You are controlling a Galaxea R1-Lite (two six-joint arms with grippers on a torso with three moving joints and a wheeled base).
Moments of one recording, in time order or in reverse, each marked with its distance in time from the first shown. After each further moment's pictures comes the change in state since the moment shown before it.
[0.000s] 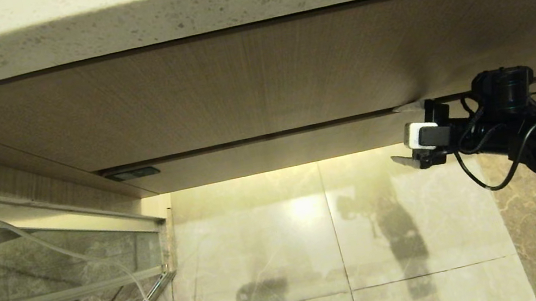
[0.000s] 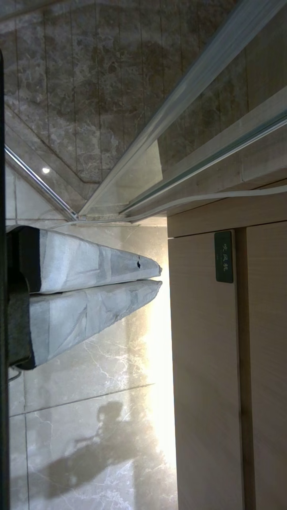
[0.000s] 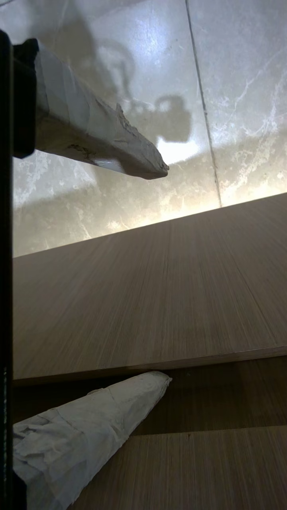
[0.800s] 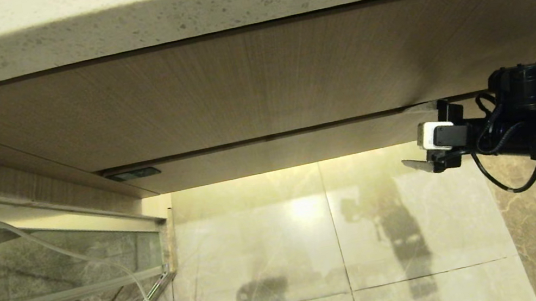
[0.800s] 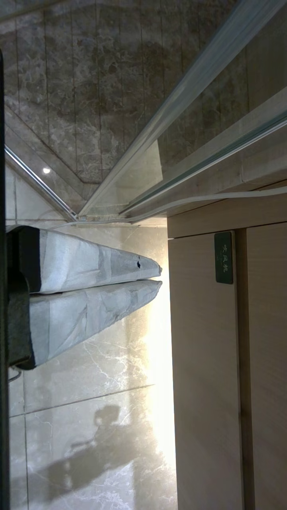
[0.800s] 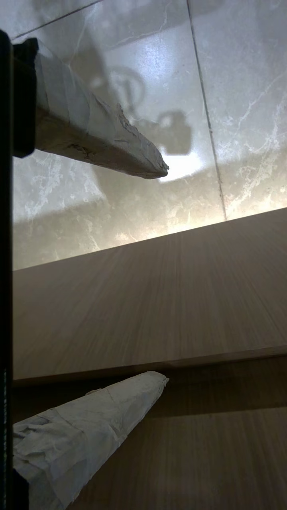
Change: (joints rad) left arm 0.000 0.000 0.000 0.000 0.000 0.000; right arm -0.016 -0.081 0.063 0.099 0.027 -0.011
